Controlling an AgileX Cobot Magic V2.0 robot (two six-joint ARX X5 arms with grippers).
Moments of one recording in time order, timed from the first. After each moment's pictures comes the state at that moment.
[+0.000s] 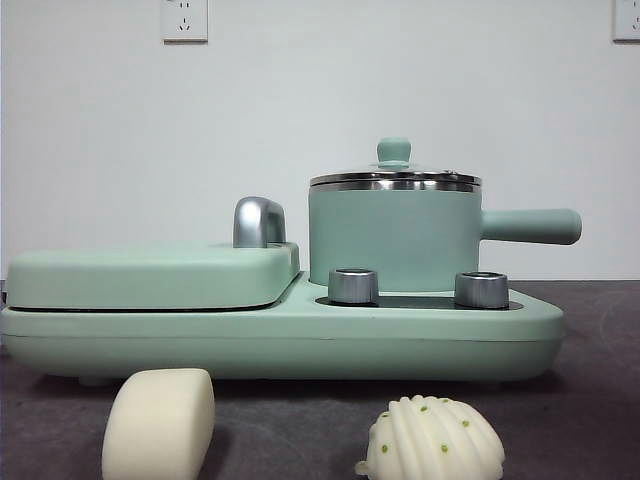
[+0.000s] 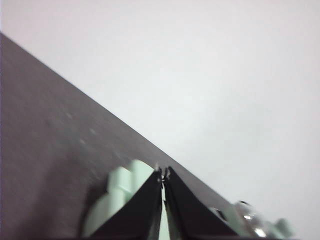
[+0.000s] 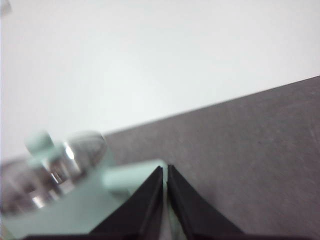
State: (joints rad) left arm 0.03 0.00 0.03 0.12 0.18 -0.79; right arm 0.10 0.01 0.08 0.02 -0.05 0.40
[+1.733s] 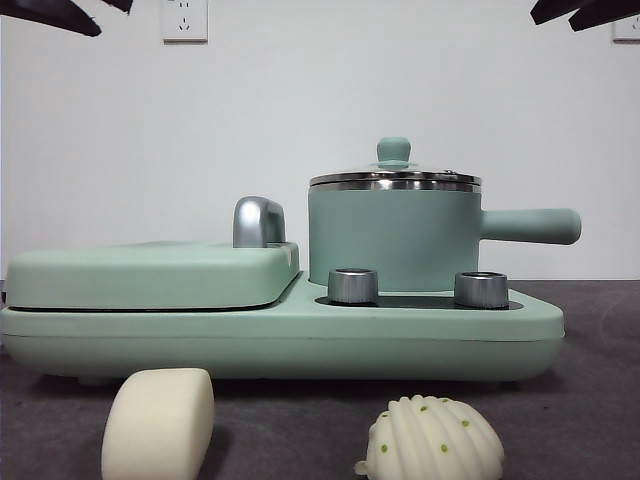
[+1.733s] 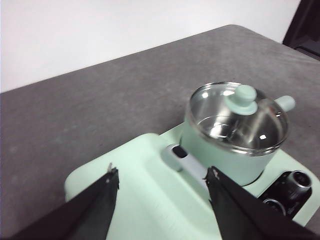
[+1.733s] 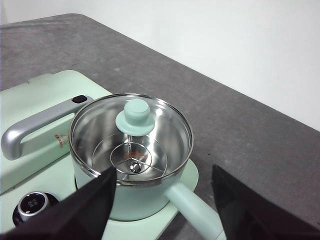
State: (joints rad) left arm -0.19 0.98 0.96 -0.34 0.48 0.15; right arm 0.25 0.77 0.75 -0.26 -0.34 -0.25
